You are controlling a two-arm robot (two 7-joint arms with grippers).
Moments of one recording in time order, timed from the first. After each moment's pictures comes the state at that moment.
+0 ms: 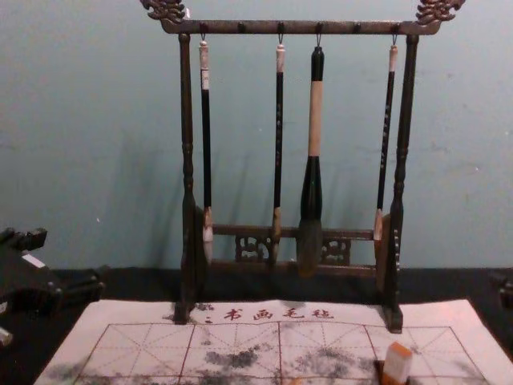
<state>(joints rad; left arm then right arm) -0.20 0.60 0.45 -1.41 -0.25 -0.12 0.03 0.20 0.60 -0.45 -1.41 0.26 -0.12 -0.02</state>
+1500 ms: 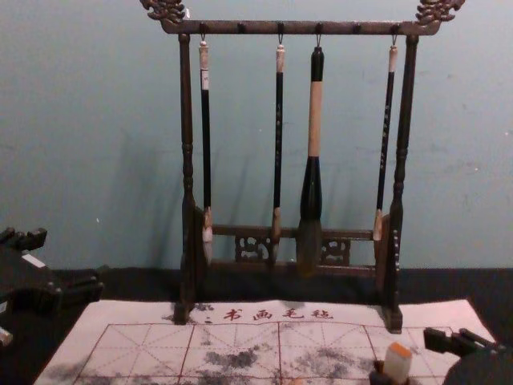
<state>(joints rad) -0.20 0.60 0.45 -1.41 -0.25 -0.12 0.03 0.12 0.50 -0.48 -1.44 0.33 -0.09 0.31</state>
